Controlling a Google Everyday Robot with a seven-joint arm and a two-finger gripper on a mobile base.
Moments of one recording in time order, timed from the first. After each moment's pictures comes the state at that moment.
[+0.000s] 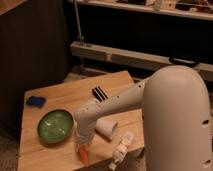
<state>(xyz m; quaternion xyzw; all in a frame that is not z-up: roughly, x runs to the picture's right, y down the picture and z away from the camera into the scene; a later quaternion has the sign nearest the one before) -0.134 0.300 0.740 -0.43 0.20 0.58 0.66</state>
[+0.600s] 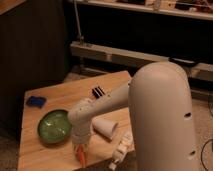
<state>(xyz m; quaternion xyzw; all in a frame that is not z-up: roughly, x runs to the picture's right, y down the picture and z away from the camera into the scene) -0.142 0.306 0.744 -0.41 0.24 0.56 0.68</state>
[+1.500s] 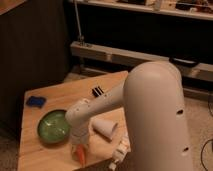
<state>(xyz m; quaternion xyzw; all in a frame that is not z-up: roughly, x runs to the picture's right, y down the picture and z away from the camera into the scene) -0.142 0.308 0.746 -0.41 0.25 0.56 0.68</state>
